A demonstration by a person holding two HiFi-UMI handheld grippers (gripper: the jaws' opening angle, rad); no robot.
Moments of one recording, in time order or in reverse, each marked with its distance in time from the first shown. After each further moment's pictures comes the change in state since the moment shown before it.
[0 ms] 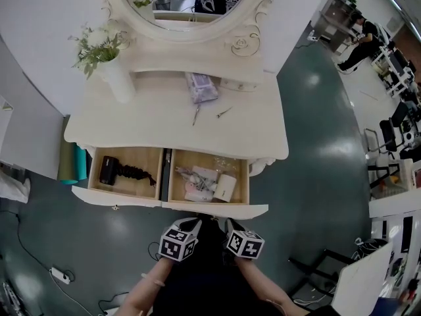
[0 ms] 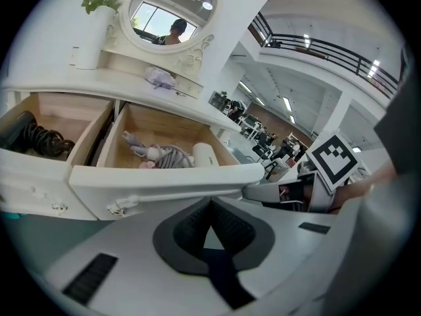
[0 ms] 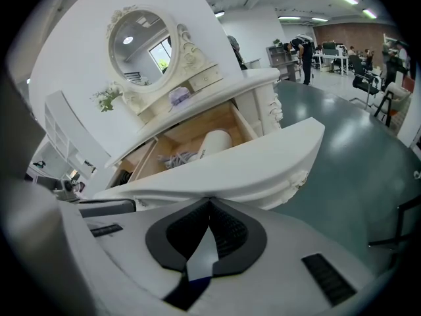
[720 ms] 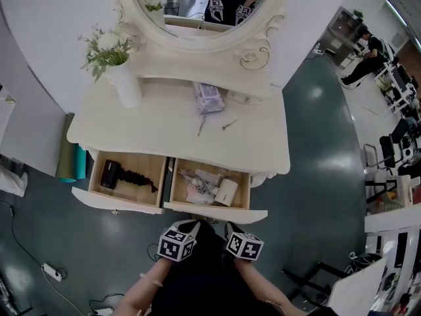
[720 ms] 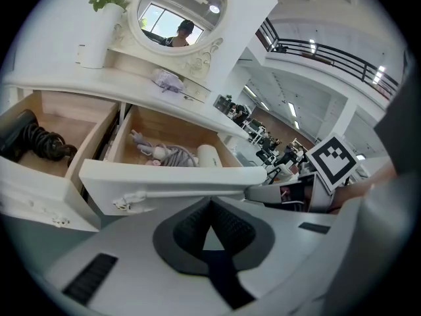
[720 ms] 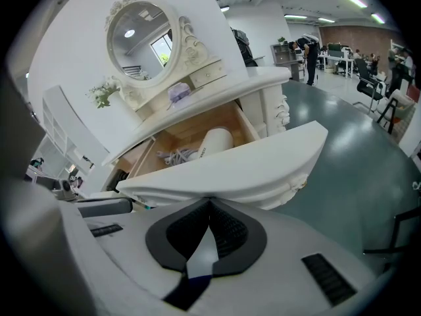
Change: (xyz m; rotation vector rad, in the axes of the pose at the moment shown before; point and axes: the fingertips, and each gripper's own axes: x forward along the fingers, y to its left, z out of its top) left arm 0.006 0.017 0.021 -0.045 -0.026 0.016; right arm 0.017 0.001 0.022 -0.029 0.039 -0.012
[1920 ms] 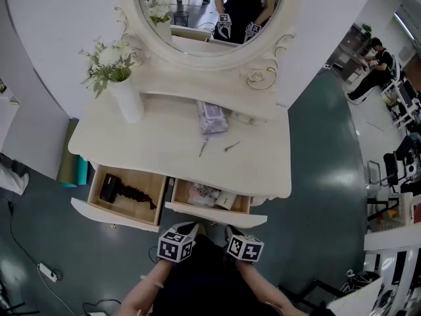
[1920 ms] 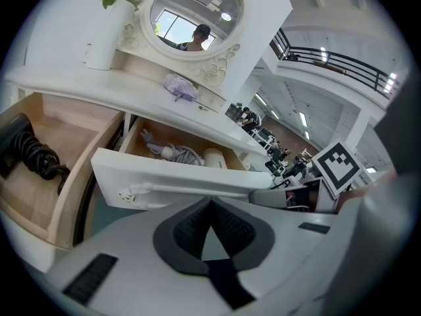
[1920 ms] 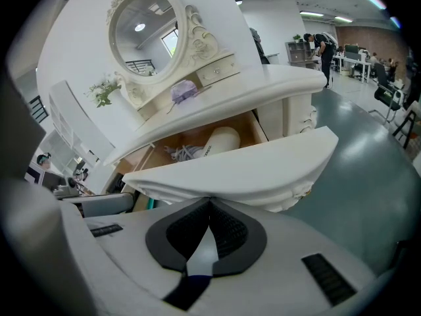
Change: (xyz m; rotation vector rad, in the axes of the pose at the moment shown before) left arm 0.029 0.031 0.054 -0.079 -0.061 0.055; right arm 0.042 0.004 0.057 -0.067 0.041 0.078
